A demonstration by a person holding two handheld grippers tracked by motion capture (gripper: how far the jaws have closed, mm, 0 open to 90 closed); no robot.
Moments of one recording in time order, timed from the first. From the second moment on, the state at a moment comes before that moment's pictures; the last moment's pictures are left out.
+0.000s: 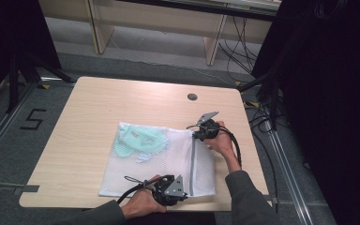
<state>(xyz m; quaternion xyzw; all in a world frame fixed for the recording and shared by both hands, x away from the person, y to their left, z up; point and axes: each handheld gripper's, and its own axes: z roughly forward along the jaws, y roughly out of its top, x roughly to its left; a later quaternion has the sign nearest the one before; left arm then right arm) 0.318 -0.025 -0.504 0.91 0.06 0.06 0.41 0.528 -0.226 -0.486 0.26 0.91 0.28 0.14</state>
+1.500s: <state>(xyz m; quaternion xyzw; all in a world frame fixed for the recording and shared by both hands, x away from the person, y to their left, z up) 0.338 -0.012 -0.495 0.89 0.13 0.04 0.44 0.528 -0.225 -0.484 0.33 0.89 0.28 0.15</state>
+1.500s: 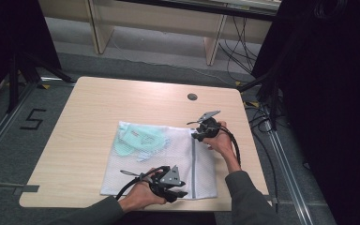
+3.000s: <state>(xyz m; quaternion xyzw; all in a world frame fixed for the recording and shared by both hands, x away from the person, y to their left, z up) 0.354 0.100 -0.461 0.84 0.26 0.10 0.46 0.446 -0.228 -0.451 0.31 0.87 0.34 0.15</state>
